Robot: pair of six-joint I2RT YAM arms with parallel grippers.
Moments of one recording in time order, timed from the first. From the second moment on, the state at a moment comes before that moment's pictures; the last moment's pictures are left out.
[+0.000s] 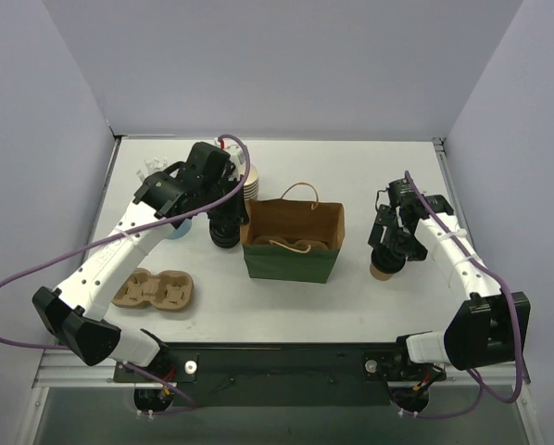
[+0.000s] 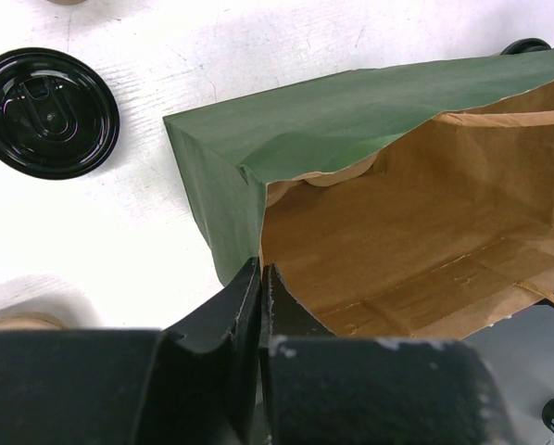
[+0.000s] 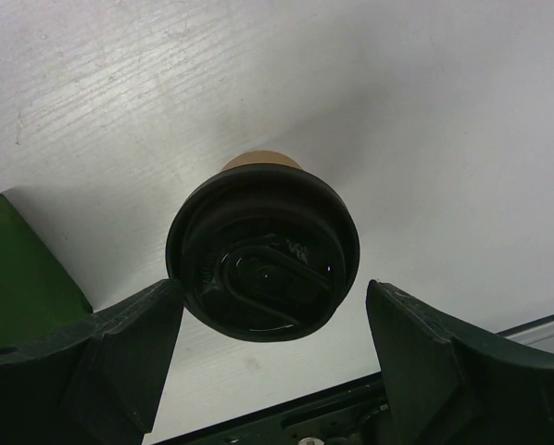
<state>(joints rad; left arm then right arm) -0.62 1.43 1.60 -1.00 0.09 -0.45 0.16 1.34 1.08 -1.00 0.26 0.48</state>
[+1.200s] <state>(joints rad) -0.61 1.43 1.60 -1.00 0.11 -0.44 0.14 1.32 1.00 -0.93 0.20 0.44</state>
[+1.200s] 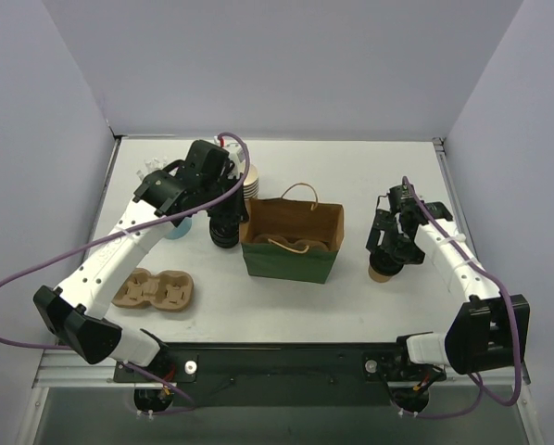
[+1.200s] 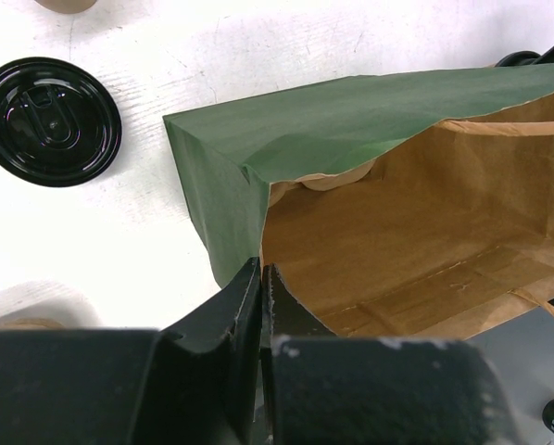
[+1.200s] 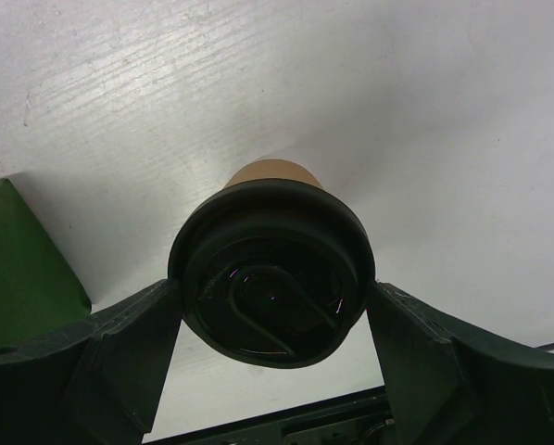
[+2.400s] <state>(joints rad) -0.61 1.44 1.62 -0.99 0.08 -0.44 0.28 1.16 1.33 -1.05 0.25 0.36</state>
